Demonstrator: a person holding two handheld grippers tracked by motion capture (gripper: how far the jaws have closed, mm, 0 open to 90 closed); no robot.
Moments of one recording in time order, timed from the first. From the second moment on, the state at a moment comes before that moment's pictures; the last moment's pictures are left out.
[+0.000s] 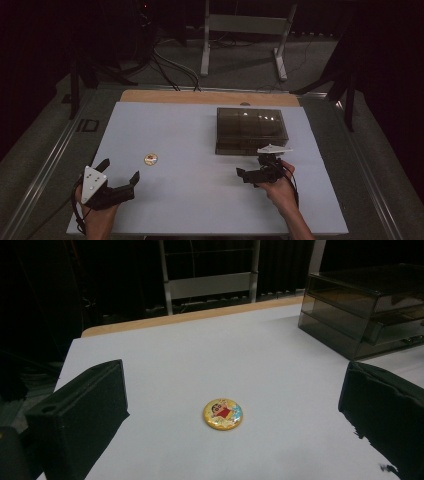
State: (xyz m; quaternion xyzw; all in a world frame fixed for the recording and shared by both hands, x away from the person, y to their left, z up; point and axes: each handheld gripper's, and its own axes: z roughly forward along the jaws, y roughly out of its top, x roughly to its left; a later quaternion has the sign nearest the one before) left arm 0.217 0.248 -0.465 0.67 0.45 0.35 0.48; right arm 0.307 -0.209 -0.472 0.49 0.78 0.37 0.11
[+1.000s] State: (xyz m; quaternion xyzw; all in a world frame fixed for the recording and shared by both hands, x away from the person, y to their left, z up) left arm 0.217 0.249 -0.464 0.66 0.45 0.35 0.48; right arm 0.335 -0.215 -0.459 0.44 0.79 0.40 0.15
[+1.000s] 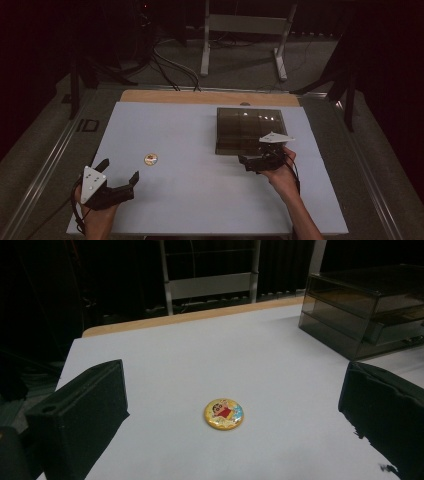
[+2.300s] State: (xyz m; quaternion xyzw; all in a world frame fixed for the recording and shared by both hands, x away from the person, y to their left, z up) left arm 0.217 0.248 -0.464 0.67 0.45 0.35 0.48; right arm 0.348 -0.216 -0.467 0.43 0.82 0.36 0.12
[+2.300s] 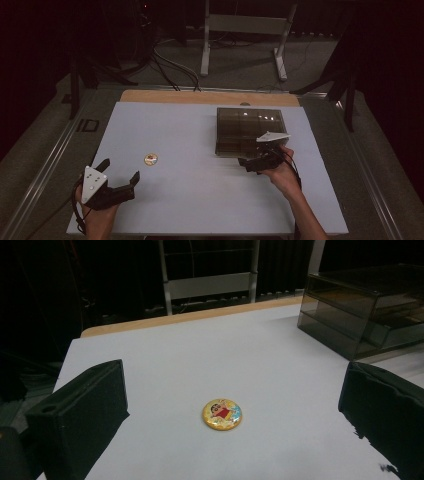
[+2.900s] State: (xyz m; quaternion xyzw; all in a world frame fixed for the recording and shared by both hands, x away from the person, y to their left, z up) left arm 0.217 0.250 -0.464 0.66 0.45 0.35 0.48; right arm 0.358 -0.211 -0.480 0.41 0.84 0.31 0.15
